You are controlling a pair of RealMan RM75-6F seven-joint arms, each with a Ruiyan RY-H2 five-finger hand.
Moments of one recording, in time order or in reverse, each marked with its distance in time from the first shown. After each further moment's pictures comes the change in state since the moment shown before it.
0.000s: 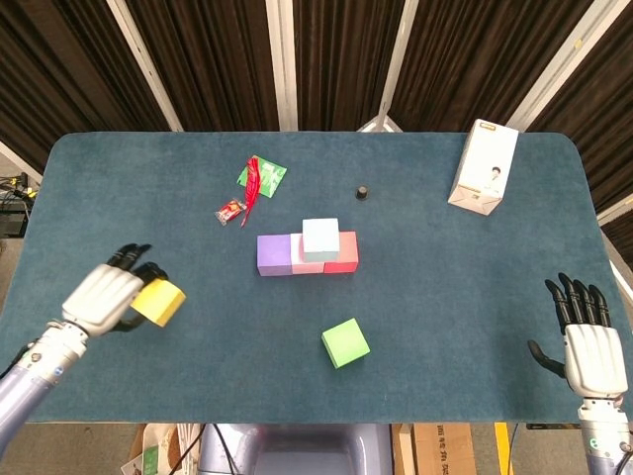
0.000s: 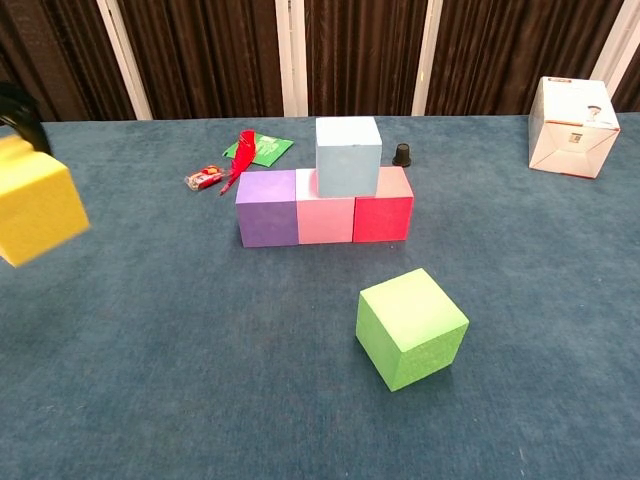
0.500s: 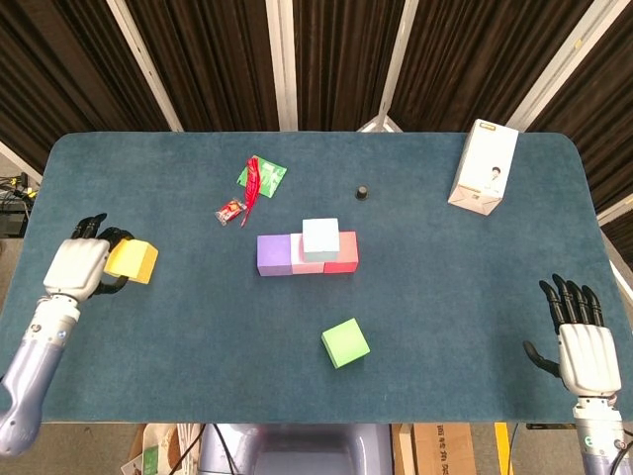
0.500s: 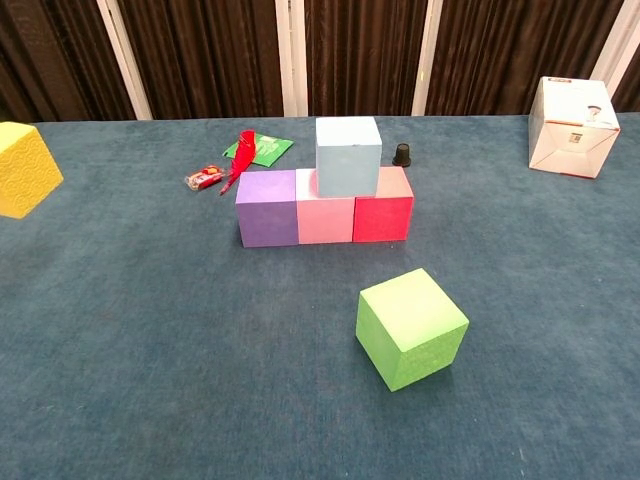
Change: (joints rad) left arm 0.027 -0.235 -0.151 0.236 -0.308 0.062 0.049; right arm 0.006 -0.013 0.001 0.005 0.006 -0.020 -0.007
